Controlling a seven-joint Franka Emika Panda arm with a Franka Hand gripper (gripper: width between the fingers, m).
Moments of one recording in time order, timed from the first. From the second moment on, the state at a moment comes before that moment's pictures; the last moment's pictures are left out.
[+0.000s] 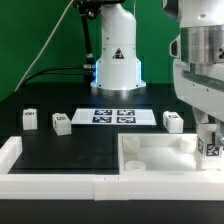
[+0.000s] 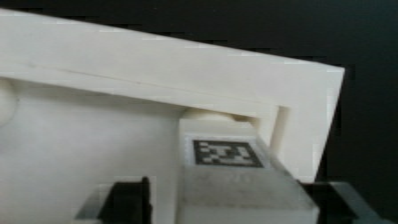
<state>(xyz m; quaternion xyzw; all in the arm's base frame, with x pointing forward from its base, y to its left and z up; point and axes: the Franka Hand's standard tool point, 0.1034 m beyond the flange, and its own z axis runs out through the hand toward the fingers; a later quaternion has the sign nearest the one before) 0.620 0.125 0.074 -0.78 0.62 0.00 0.05</state>
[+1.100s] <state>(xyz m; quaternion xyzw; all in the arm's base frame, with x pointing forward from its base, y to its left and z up) 0.628 0.121 0.075 -1.00 -0.01 -0.02 0.01</state>
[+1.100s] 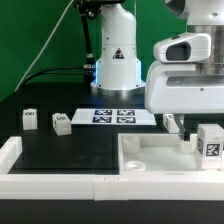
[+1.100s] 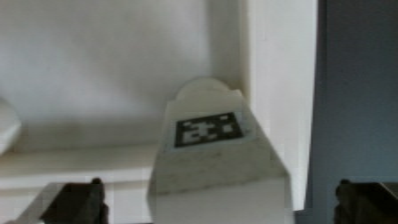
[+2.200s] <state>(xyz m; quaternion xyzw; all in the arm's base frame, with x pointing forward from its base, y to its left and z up) 0.628 0.115 0.073 -1.00 0.03 -0.02 0.01</state>
